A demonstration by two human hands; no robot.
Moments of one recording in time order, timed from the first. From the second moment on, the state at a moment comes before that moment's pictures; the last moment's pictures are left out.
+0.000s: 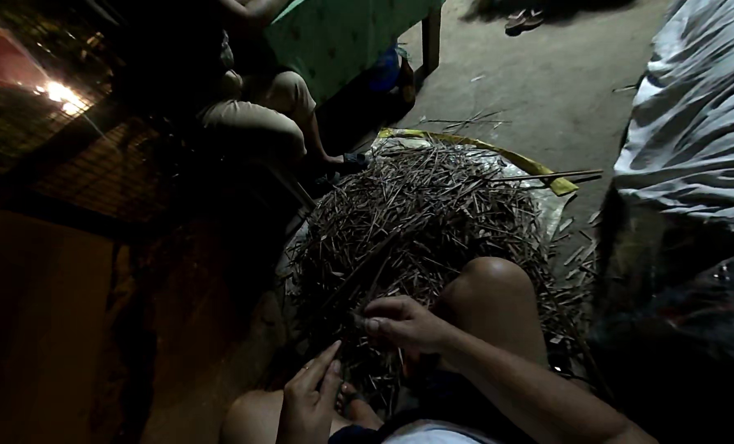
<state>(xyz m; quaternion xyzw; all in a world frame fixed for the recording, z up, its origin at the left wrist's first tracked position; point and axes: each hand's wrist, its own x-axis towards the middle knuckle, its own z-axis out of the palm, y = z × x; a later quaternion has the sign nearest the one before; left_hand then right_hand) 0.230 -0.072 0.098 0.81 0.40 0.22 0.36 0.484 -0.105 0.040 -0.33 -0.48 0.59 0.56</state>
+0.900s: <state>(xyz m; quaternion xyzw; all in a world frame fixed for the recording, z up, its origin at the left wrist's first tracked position) 0.225 -0.078 0.112 0.68 0.45 0.17 0.55 0.532 -0.093 0.037 -0.37 -0.18 0.50 0.76</state>
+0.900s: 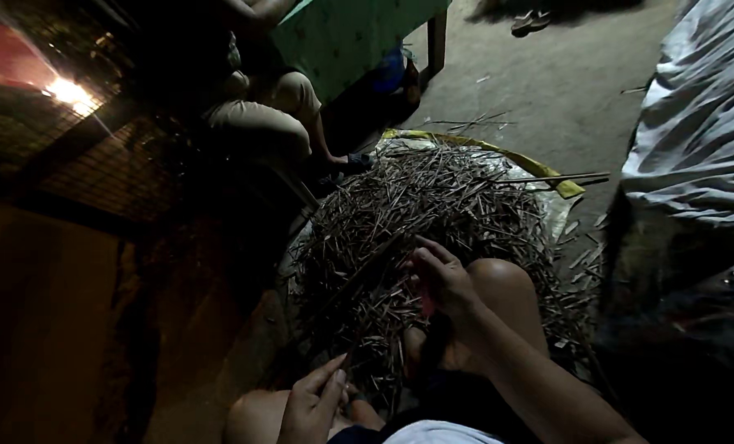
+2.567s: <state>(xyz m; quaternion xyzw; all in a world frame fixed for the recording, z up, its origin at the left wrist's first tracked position) 0.233 -0.075 0.093 0.83 0.42 0.19 0.31 0.531 -0.099 0.042 -0.44 -0.26 0.51 0.69</state>
